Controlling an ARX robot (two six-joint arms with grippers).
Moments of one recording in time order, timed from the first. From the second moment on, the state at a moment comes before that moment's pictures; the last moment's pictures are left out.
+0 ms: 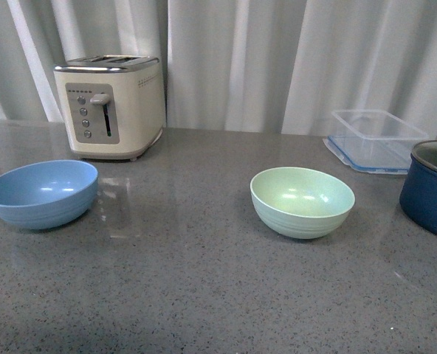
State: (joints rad) left arm 0.13 1.31 0.91 0.01 0.06 -0.35; right arm 0.00 0.00 0.01 0.00 0.00 0.00
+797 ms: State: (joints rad) left arm 0.09 1.79 1.29 -0.15 0.00 -0.38; right arm 0.00 0.00 0.01 0.00 0.00 0.00
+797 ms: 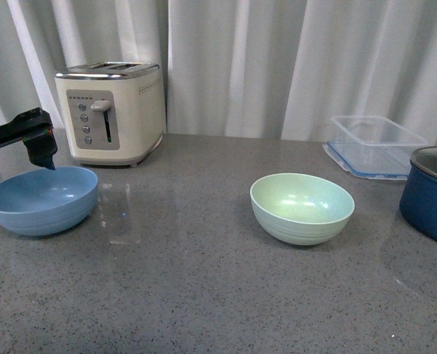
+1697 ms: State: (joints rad) left arm 0.11 1.88 1.35 -0.23 -0.02 -0.35; right arm 0.00 0.00 0.01 0.00 0.00 0.00
